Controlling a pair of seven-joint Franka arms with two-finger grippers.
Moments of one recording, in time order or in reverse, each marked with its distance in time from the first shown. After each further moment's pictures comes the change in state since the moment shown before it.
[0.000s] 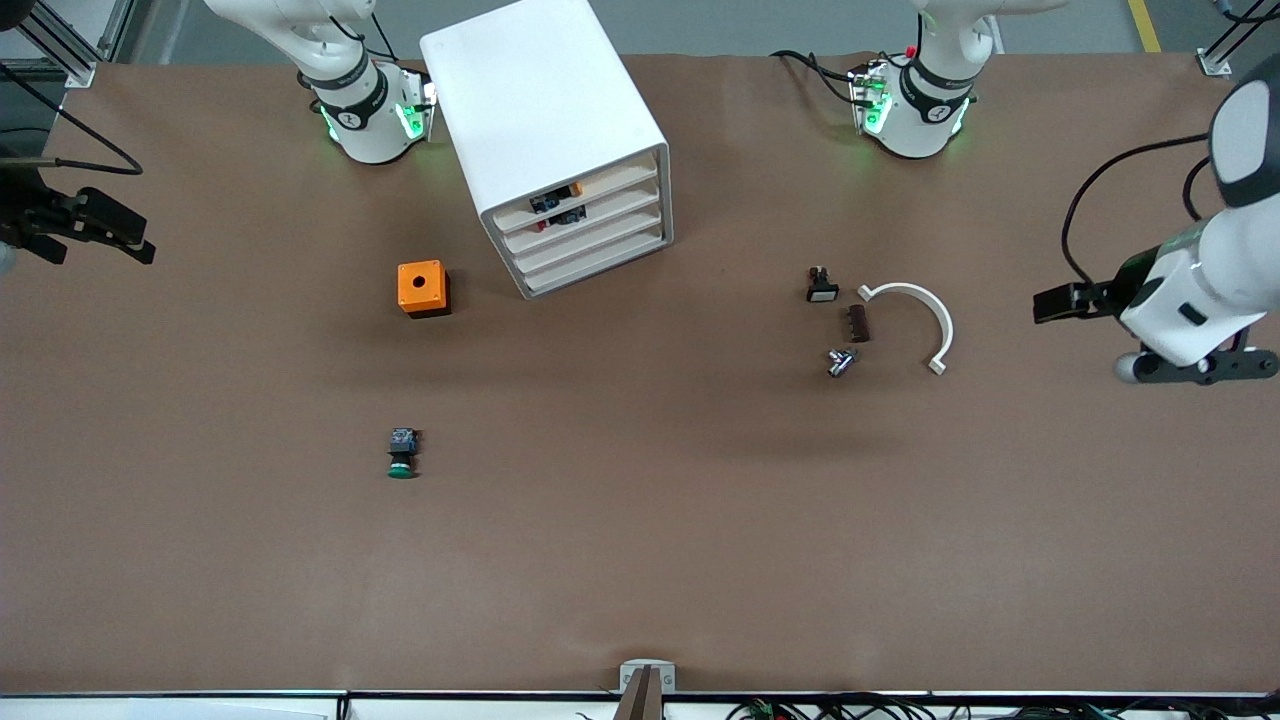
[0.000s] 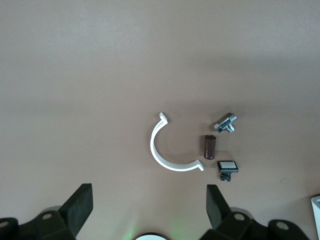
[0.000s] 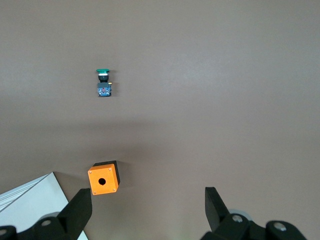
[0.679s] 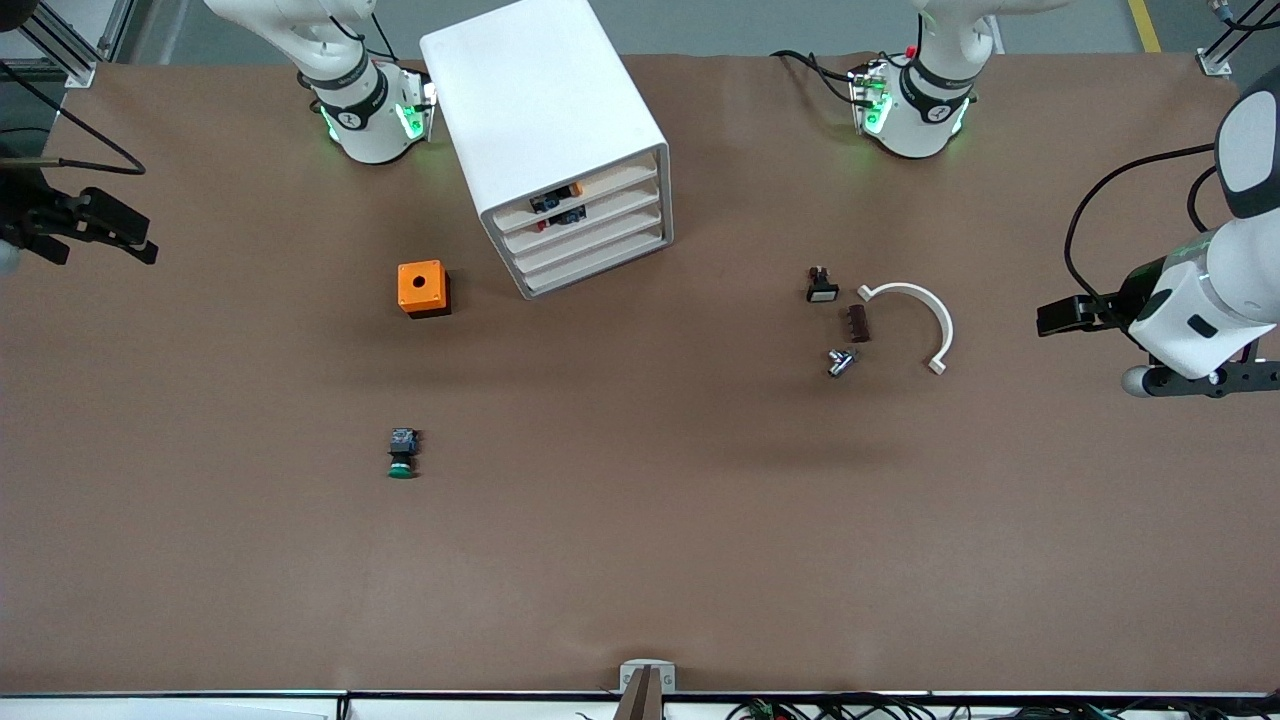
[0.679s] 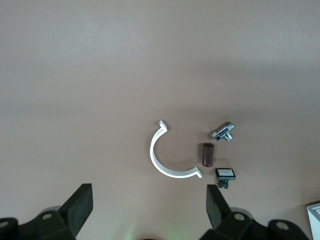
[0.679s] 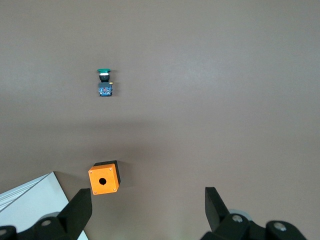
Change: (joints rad) left arm 0.004 0.002 0.002 0.039 0.000 0.000 -0.005; right arm 0.002 0.000 0.003 0.000 0.000 0.000 0.000
